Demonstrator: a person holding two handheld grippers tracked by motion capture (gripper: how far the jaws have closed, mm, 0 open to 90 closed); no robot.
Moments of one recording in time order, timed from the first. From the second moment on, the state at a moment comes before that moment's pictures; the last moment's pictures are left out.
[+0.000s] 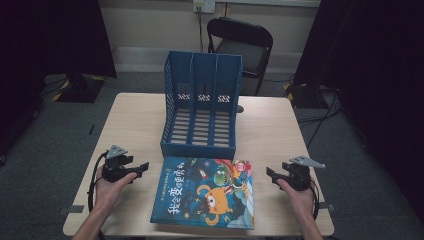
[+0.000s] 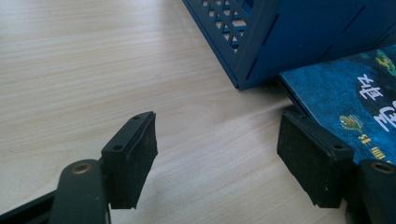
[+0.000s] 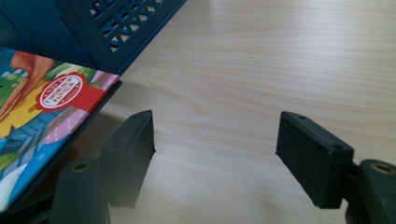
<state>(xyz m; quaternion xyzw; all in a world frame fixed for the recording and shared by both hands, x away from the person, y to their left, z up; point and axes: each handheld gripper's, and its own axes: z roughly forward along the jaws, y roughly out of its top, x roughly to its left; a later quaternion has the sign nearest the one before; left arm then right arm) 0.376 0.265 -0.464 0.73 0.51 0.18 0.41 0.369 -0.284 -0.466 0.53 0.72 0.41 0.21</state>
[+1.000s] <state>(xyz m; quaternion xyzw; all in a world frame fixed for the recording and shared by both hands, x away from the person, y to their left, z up) 0.367 0.233 -0.457 0.75 0.47 0.12 0.44 0.381 -0.233 -0.443 0.44 0.77 0.43 0.18</state>
